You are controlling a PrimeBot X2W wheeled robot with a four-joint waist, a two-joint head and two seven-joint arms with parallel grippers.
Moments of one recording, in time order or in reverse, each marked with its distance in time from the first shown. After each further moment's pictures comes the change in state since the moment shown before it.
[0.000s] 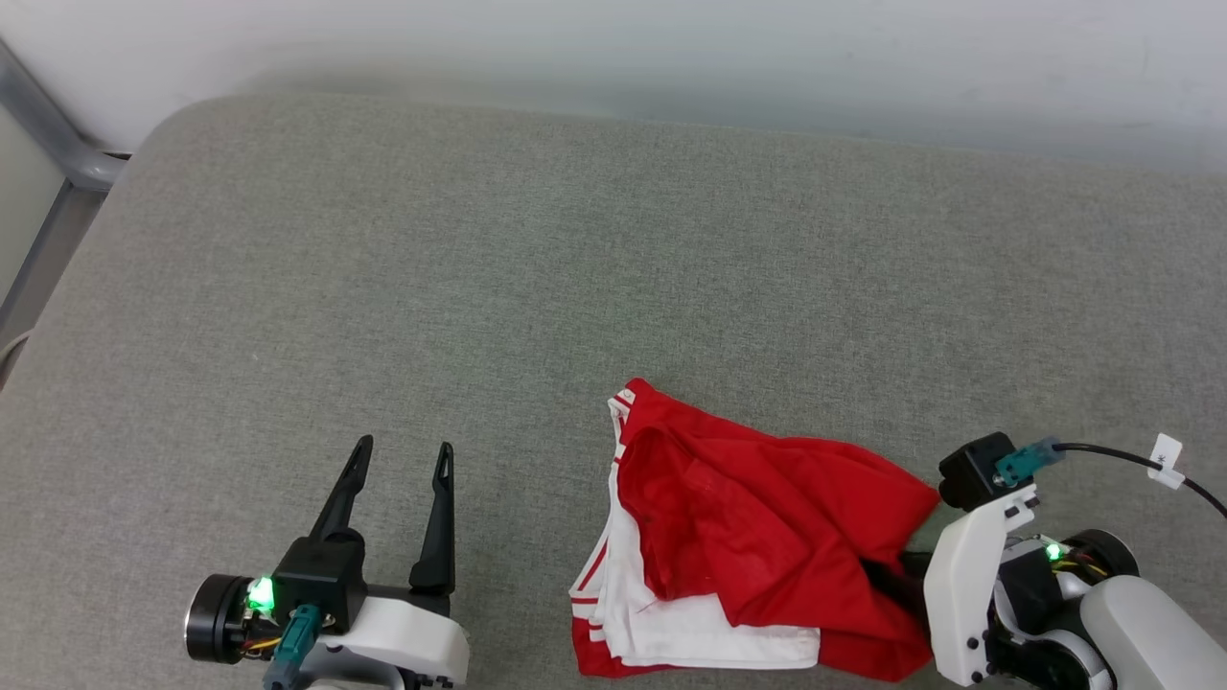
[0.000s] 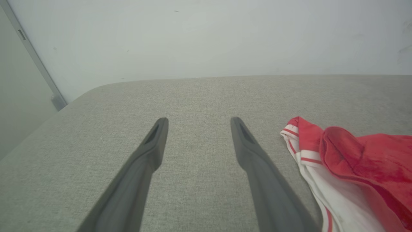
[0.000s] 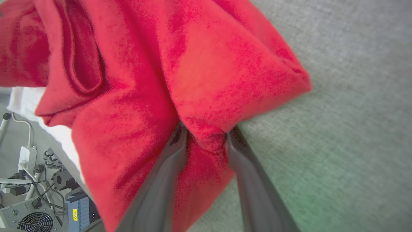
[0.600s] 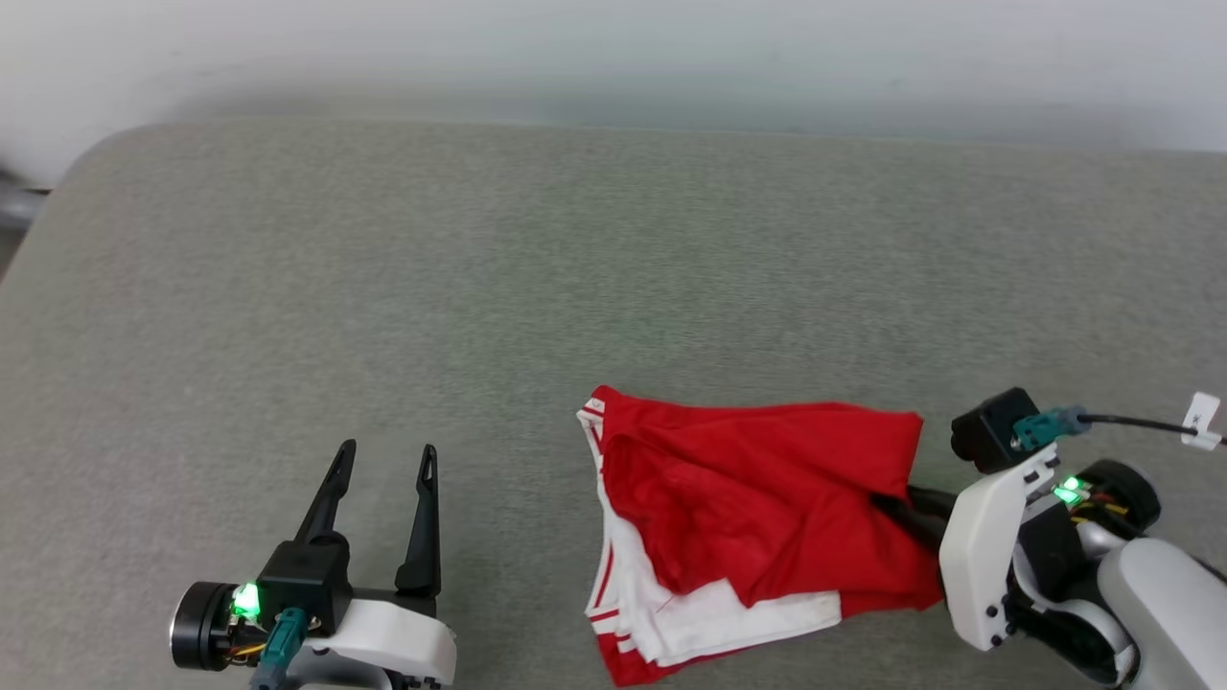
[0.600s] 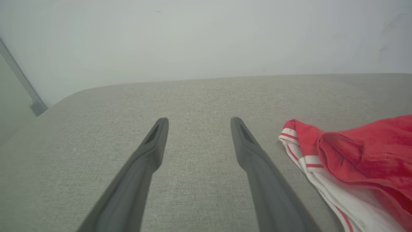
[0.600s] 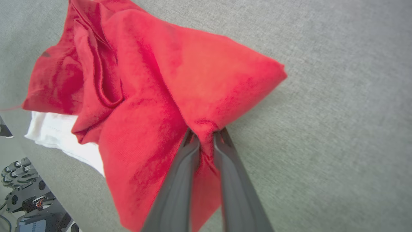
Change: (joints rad) left arm 0.007 0.000 0.022 0.001 0.001 0.002 0.000; right arm -0.073 -0.086 0.053 -0.101 -0.023 0.001 -0.148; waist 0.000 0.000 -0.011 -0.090
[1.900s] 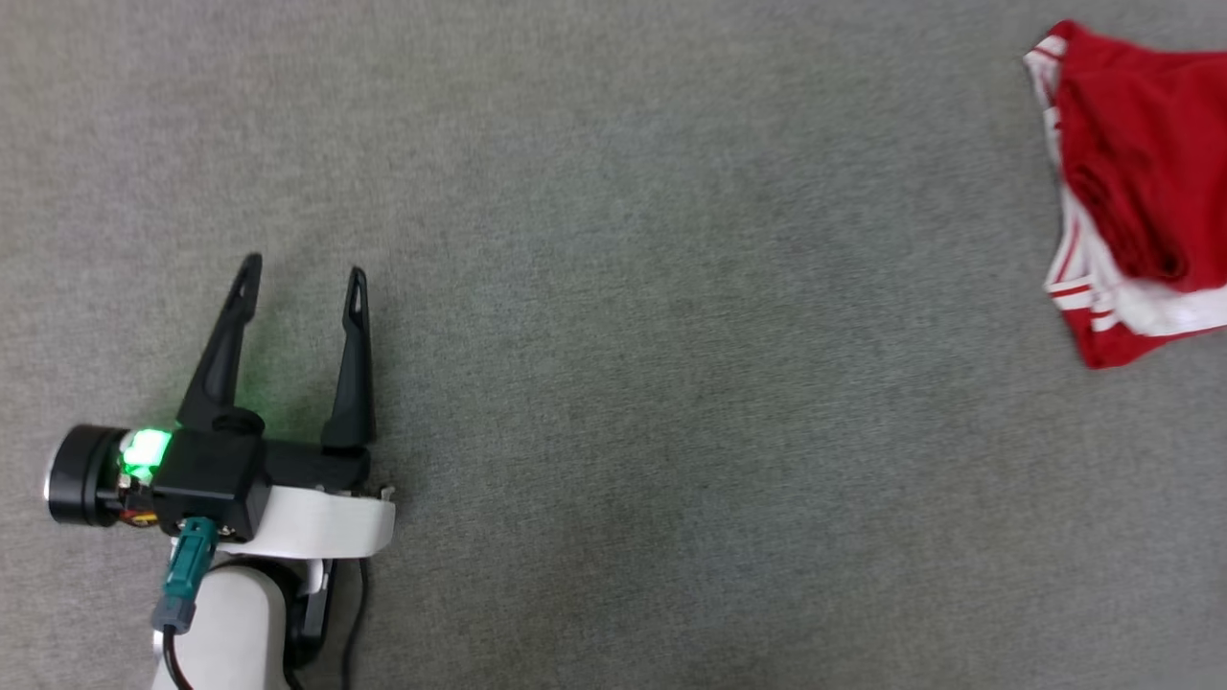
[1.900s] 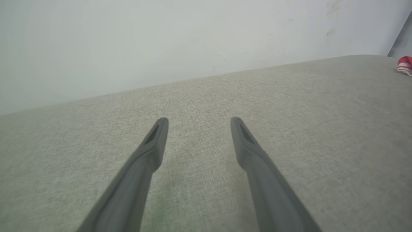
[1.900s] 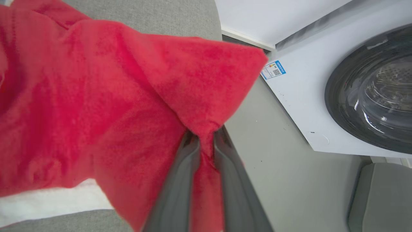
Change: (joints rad) left arm -0.171 0.094 0.026 -0.193 0.041 0.000 0.000; right arm -0.332 -0.289 -0.398 0.215 -0.287 0.000 -0.038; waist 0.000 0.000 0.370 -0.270
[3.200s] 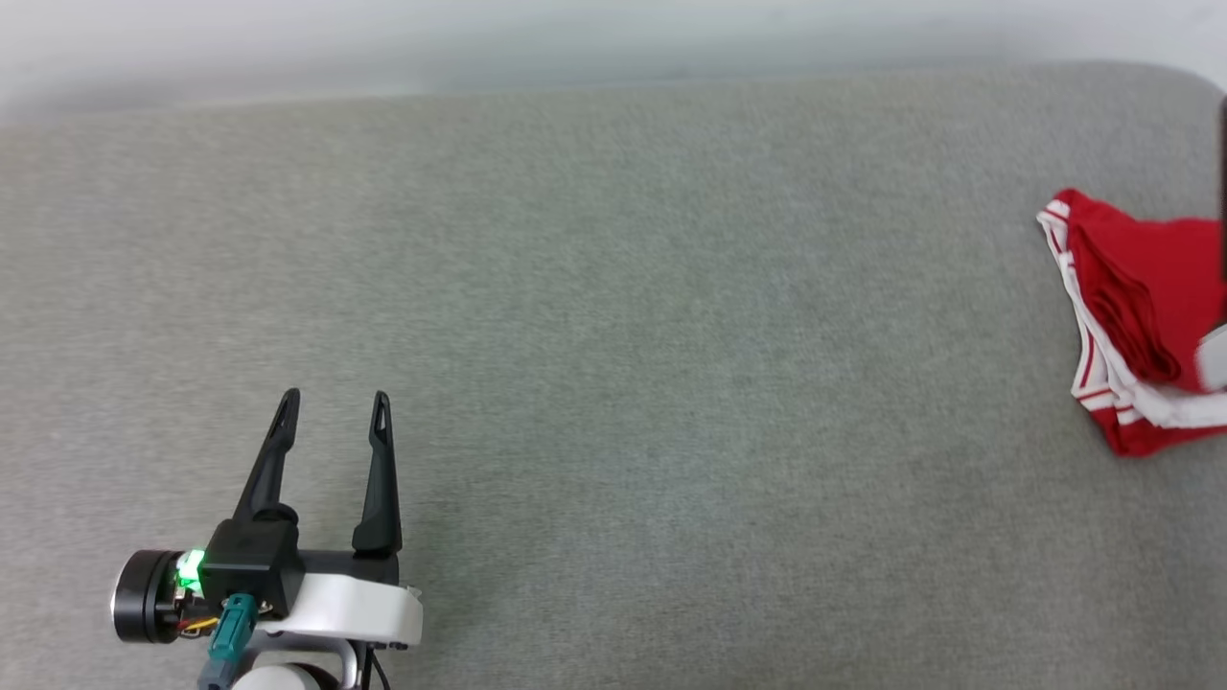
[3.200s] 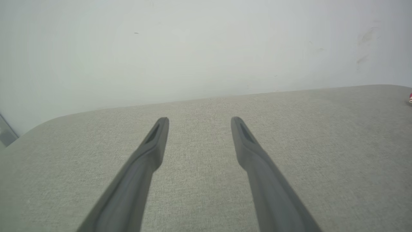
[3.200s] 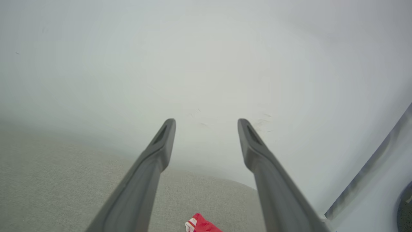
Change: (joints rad) left arm 0.153 -0.047 -0.013 0.072 -0.061 0.054 0.000; right arm 0.210 0.397 -0.231 -0.308 -0.224 0.000 -0.515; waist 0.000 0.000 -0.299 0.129
